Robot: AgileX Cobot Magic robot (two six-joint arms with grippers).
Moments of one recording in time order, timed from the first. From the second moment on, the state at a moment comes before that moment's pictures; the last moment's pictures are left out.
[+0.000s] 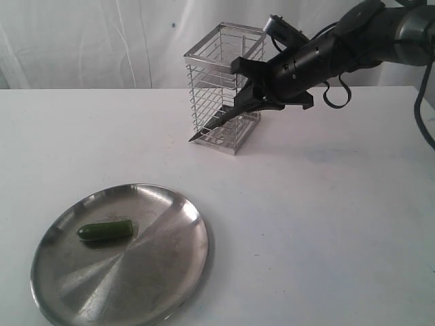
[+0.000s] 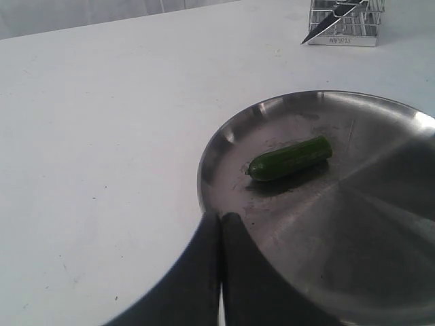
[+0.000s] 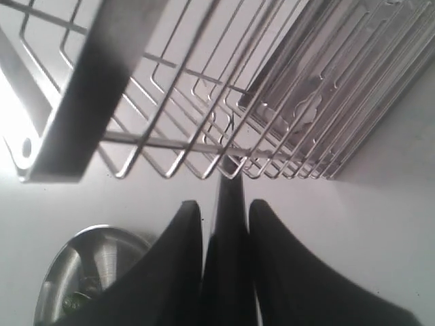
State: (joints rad) left arm -0.05 0.01 0.02 -0.24 0.39 0.29; right arm 0.23 2.07 -1.67 0.85 0.78 -0.40
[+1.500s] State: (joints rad) left arm -0.05 0.01 0.02 -0.24 0.39 0.29; right arm 0.17 1.63 -1.56 0.65 1.01 -0.42
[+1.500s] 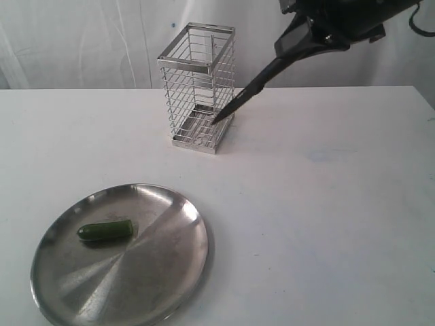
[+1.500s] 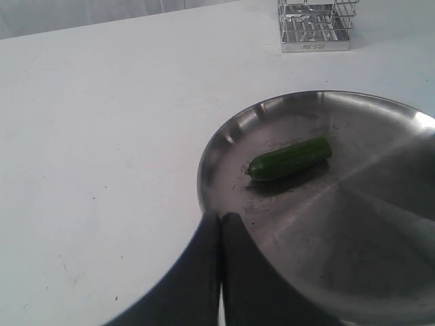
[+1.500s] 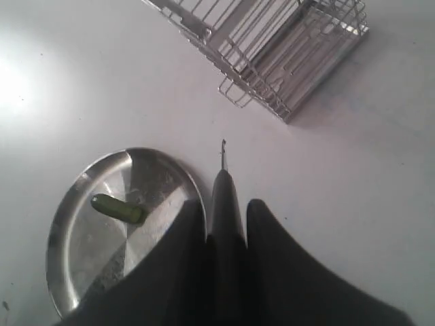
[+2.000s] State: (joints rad) left arm -0.05 0.01 0.02 -0.24 0.39 0.29; right arm 0.34 0.94 -0.95 0.64 0.59 -0.66
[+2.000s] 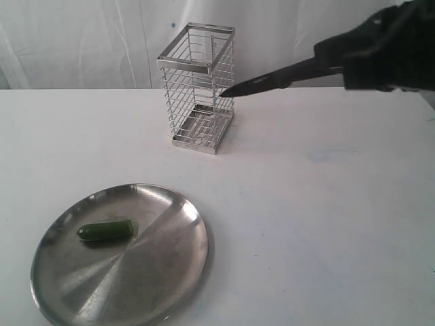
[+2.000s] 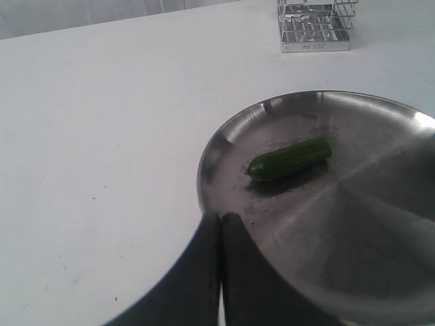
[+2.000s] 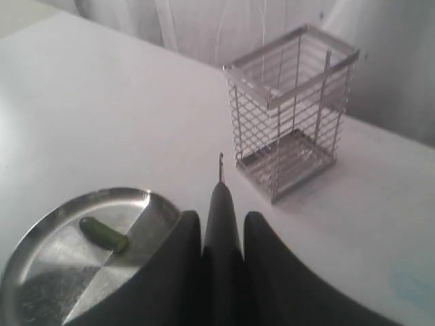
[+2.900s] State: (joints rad) left arm -0.05 0.01 0.02 -0.24 0.39 0.29; right arm 0.97 1.05 -0.55 0.61 -0.21 -0.70
